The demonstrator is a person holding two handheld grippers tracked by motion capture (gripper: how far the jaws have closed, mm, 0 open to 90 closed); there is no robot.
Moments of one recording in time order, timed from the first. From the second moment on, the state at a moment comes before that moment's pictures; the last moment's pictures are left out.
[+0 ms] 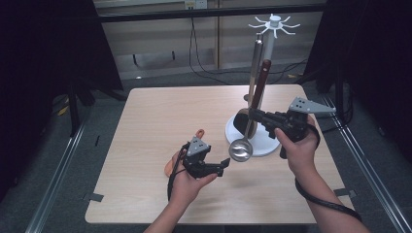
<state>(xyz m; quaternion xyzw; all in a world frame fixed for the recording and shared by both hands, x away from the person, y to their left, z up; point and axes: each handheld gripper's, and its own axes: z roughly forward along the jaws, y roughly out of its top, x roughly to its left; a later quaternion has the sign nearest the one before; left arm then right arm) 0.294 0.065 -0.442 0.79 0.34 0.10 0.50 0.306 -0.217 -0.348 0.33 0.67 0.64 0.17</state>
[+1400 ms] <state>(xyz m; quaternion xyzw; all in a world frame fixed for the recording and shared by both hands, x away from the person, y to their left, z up) 0.297 0.064 -0.452 0.81 0.33 0.10 0.48 0.339 -0.235 -0.306 0.33 0.66 0.64 0.19</state>
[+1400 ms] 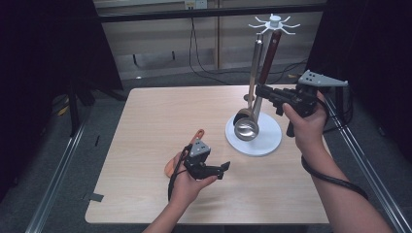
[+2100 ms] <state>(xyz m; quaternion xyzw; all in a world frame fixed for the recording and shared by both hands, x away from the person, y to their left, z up) 0.298 0.065 -0.454 0.81 0.34 0.10 0.47 0.358 -0.248 -0.319 0.36 0.64 0.66 0.16</state>
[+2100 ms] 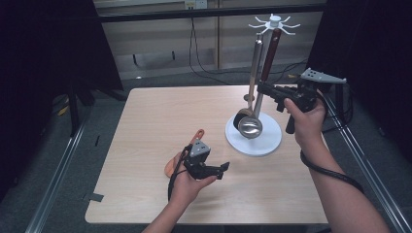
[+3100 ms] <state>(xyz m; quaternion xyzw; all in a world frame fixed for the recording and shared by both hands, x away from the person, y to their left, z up) 0.298 0.067 -0.453 0.81 0.33 0.10 0.47 0.346 -0.258 -0.305 0.37 0.62 0.65 0.24</state>
